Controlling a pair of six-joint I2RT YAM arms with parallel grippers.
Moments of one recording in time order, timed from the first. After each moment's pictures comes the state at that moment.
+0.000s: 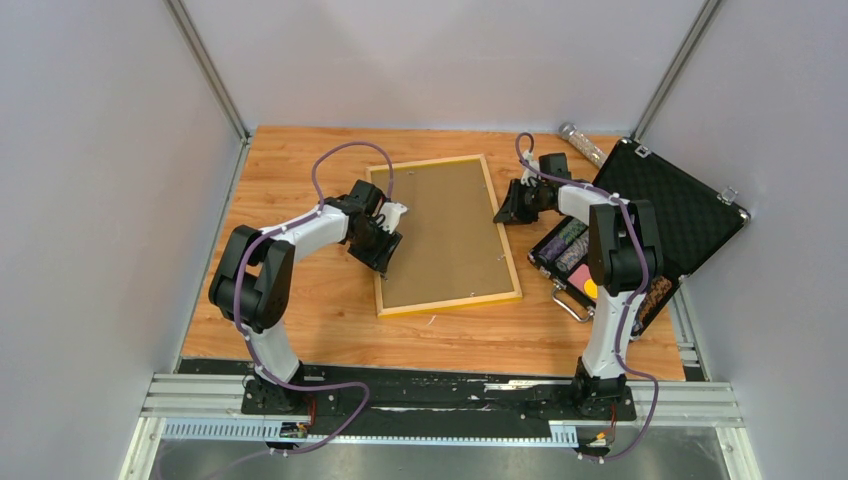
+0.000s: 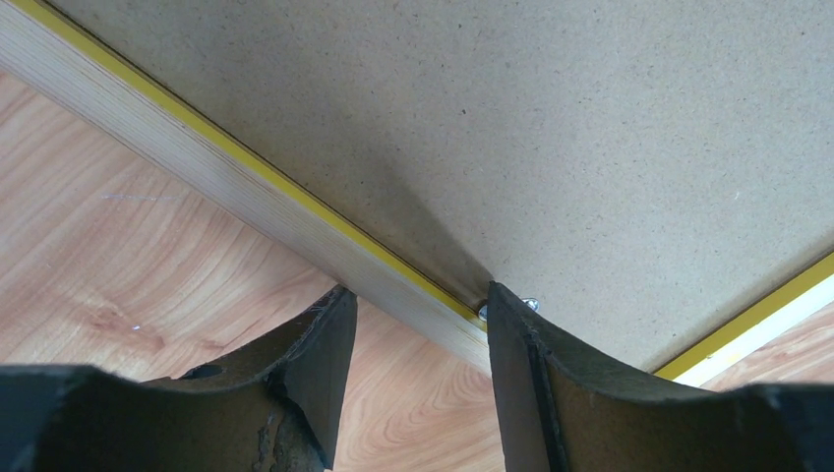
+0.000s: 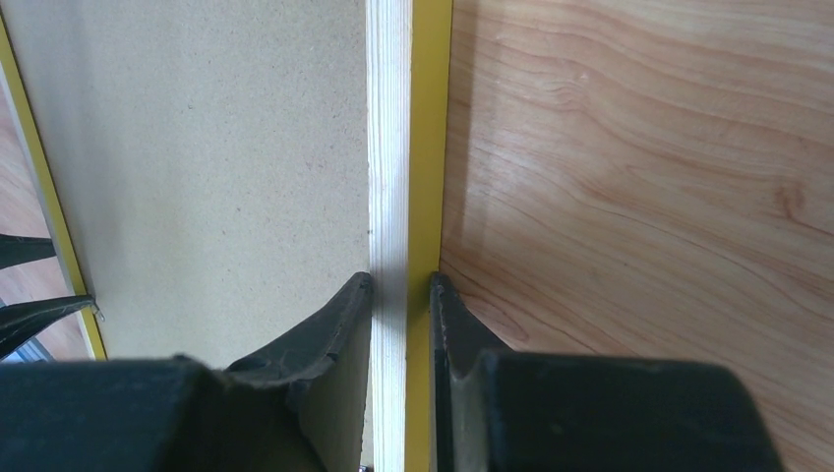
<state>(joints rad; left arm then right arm) -0.43 1.77 1.13 -0.60 0.20 0.19 0.10 2.06 1.36 -0.28 -0.52 0.24</state>
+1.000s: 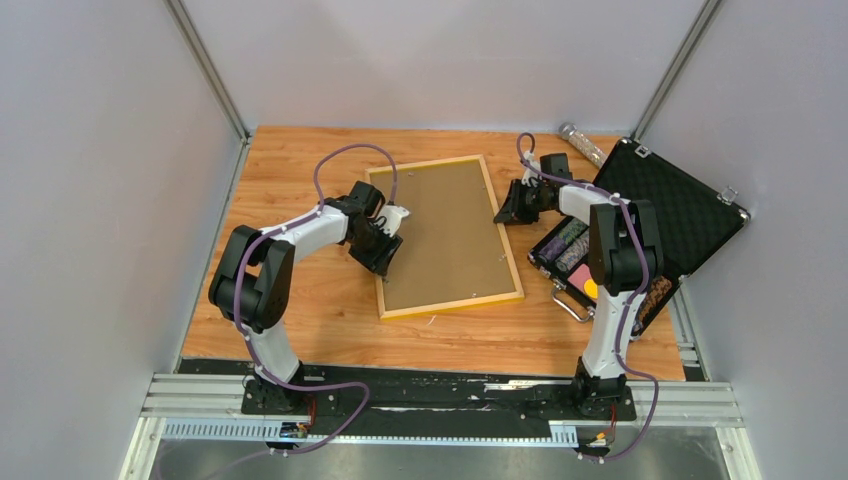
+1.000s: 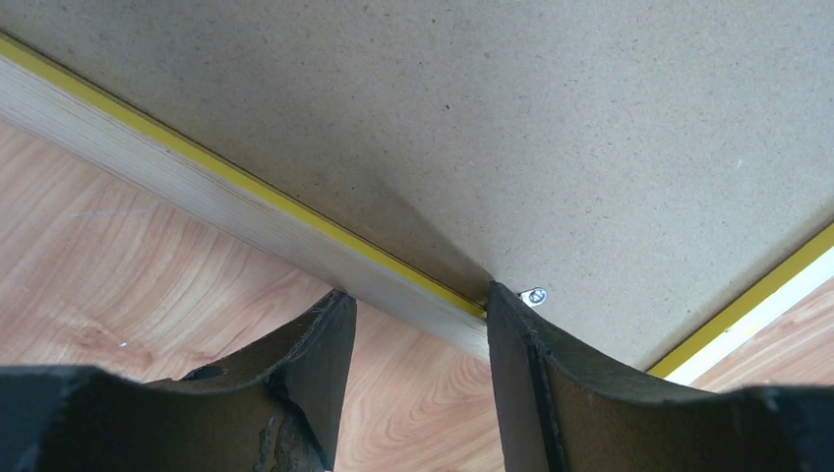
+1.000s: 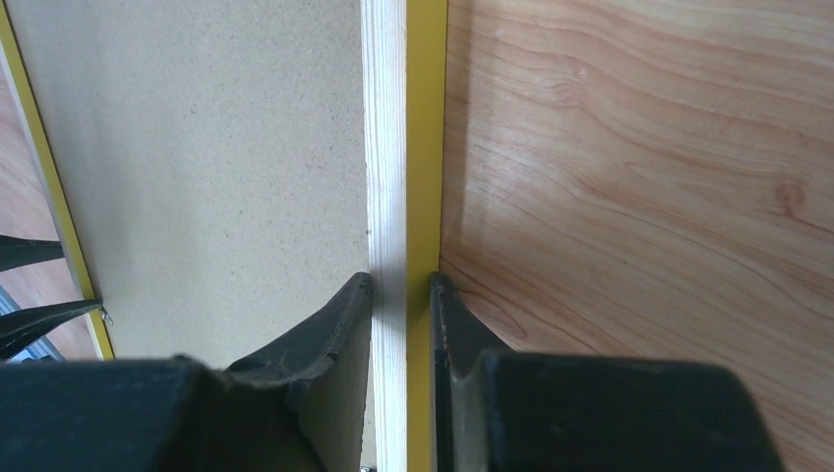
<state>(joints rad) -0.42 1.77 1.13 -0.62 0.24 0.26 0.09 2.06 1.36 -0.28 -0.54 0.24</state>
